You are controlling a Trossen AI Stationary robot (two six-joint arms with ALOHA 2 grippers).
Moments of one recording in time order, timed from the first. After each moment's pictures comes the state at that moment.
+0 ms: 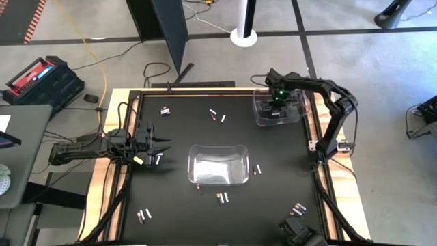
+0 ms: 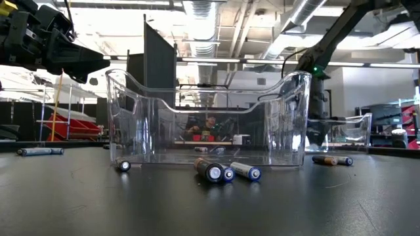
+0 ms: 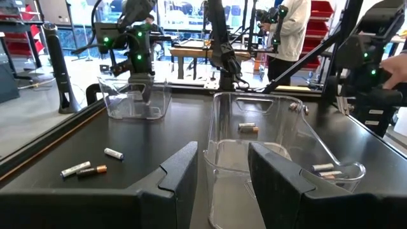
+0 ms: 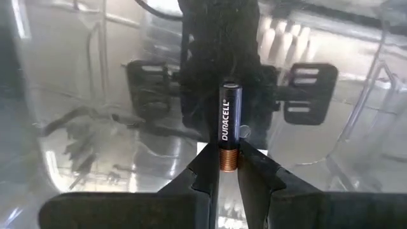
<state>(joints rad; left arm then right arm) 0.08 0.00 0.07 -0.09 -0.03 -0.01 -0.95 1.82 1.13 -0.87 -0.06 0.35</state>
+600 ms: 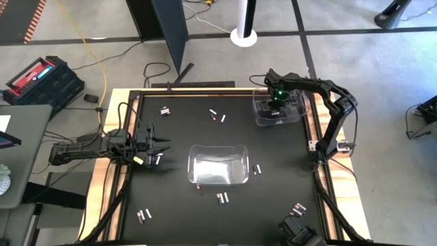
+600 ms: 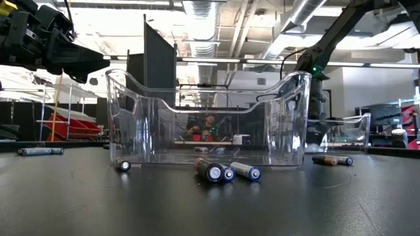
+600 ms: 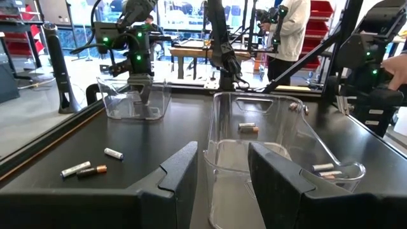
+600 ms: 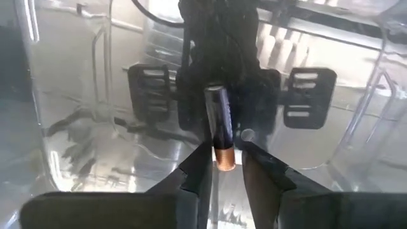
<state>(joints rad) 0.08 0.00 0.07 -0.09 -0.03 -0.01 -0.94 1.81 1.13 -0.85 -0.06 0.35</state>
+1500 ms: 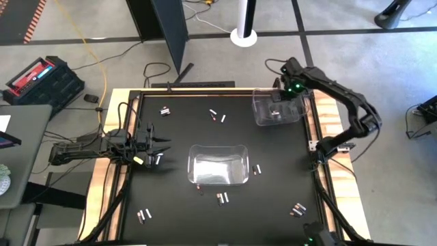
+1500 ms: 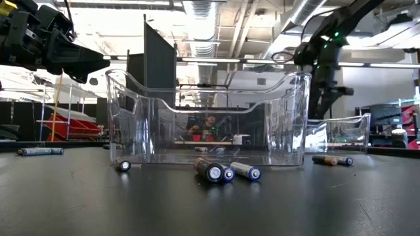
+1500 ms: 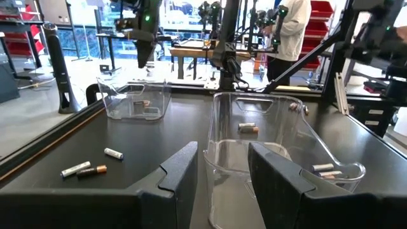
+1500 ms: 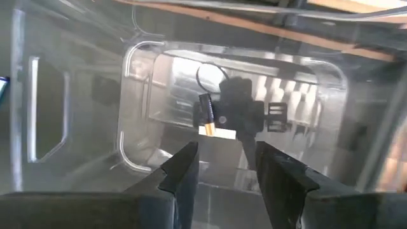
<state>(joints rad) 0.08 0.00 0.07 -0.09 -0.03 -0.01 -1.01 1.44 1.13 -0.94 -0.05 0.32</state>
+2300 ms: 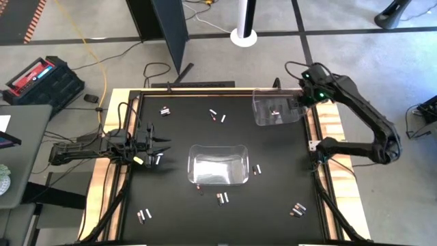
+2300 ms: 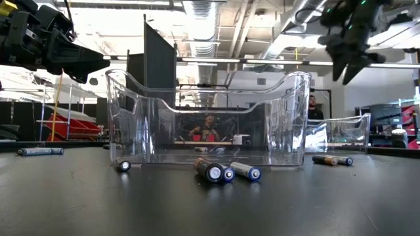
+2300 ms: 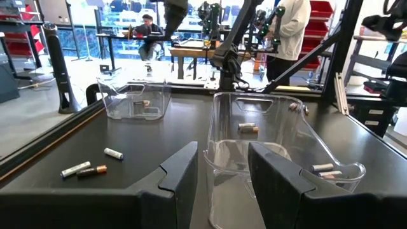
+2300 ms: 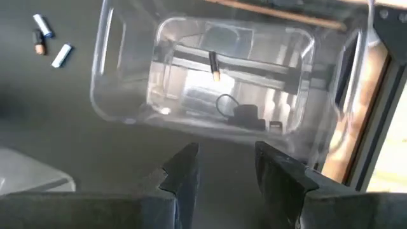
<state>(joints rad) 0.08 0.00 0.07 -0.09 -0.03 -0.01 -0.95 1.04 1.13 -1.21 -0.05 0.36</state>
